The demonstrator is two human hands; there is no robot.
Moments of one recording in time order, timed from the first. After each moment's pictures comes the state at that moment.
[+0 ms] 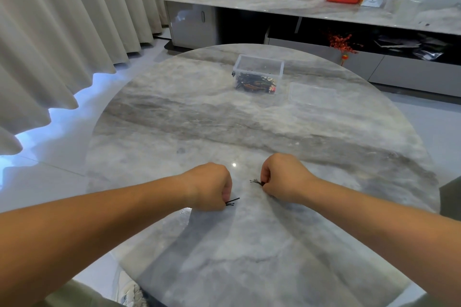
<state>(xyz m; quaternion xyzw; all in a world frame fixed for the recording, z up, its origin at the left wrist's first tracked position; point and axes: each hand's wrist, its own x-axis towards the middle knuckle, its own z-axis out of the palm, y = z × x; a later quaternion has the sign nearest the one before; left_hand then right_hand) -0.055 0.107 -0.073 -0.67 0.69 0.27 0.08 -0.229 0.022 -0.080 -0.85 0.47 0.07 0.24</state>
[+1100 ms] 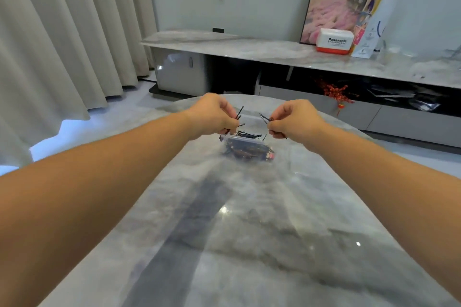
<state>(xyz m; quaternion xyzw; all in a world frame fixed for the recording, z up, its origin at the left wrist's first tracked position) 0.033 -0.181 -0.011 -0.69 0.54 0.32 -0.36 -0.161 -0.245 -0.013 -0.70 0.52 -0.29 0.40</state>
